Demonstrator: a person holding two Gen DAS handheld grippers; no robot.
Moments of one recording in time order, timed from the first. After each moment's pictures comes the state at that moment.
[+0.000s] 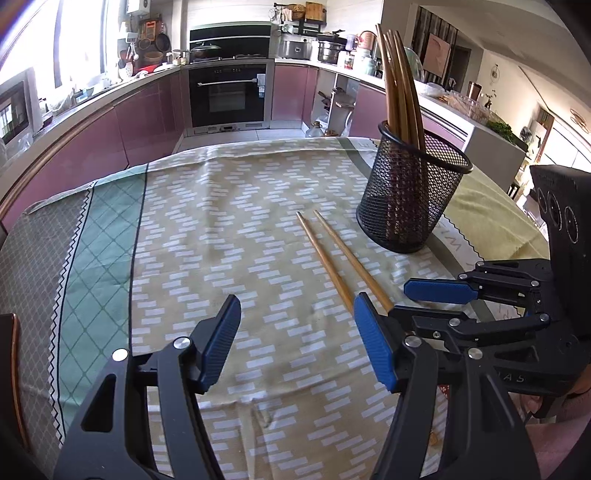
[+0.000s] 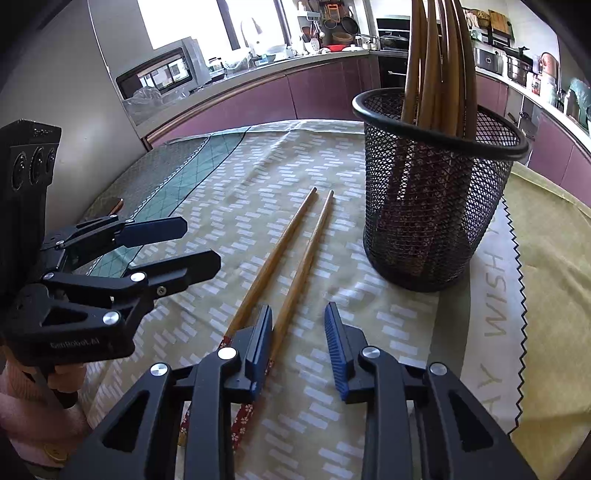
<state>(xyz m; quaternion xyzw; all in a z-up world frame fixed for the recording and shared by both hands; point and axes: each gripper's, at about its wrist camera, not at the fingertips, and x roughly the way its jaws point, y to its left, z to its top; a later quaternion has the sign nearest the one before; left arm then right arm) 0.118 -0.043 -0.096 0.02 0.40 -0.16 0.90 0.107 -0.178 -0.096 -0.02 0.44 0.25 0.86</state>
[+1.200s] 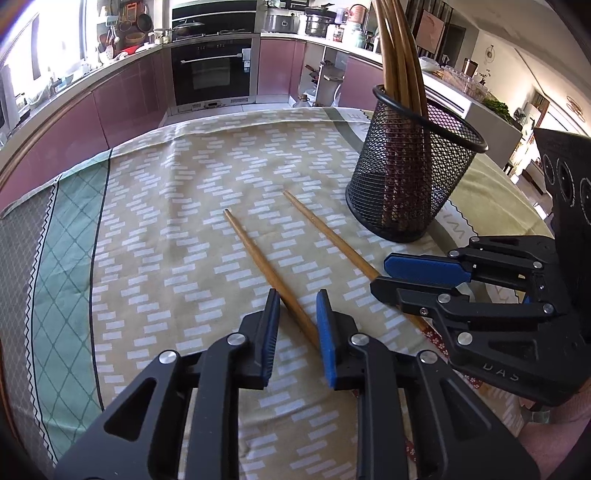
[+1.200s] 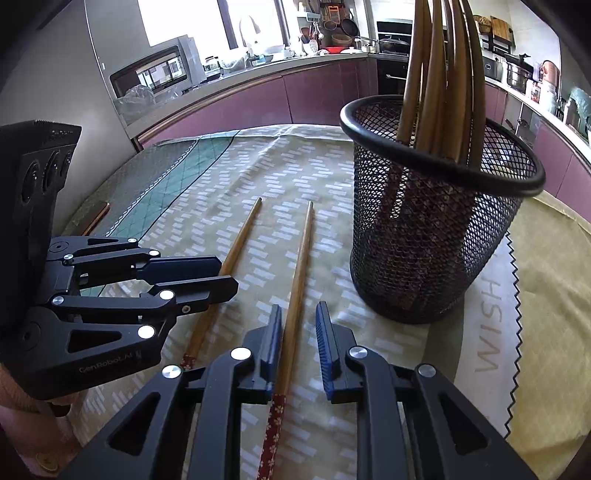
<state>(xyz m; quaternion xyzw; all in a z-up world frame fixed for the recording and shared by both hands) 0.144 -0.062 -0.114 0.03 0.45 -0.18 0.87 0.127 -0.176 -0.097 -0.03 0.44 0.24 0.87</state>
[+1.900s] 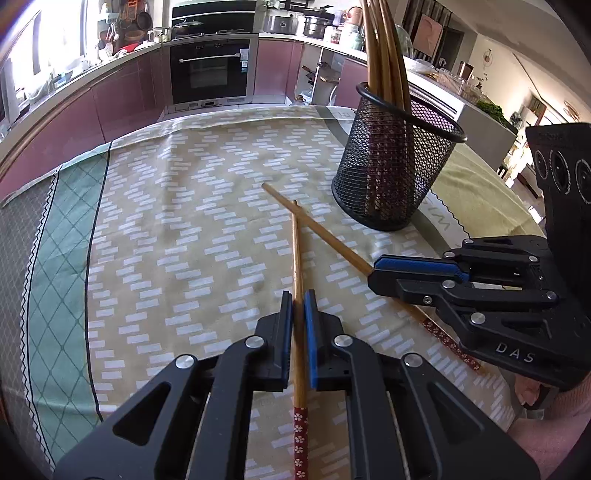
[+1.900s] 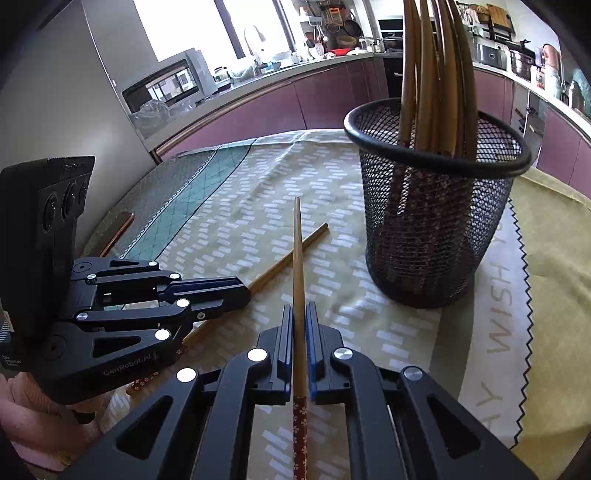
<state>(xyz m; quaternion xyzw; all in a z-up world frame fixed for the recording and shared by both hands) 0.128 -0.064 -0.114 0.02 0.45 -0.19 0.87 0.117 -0.185 -0.095 0.01 0.44 0.28 0.85</state>
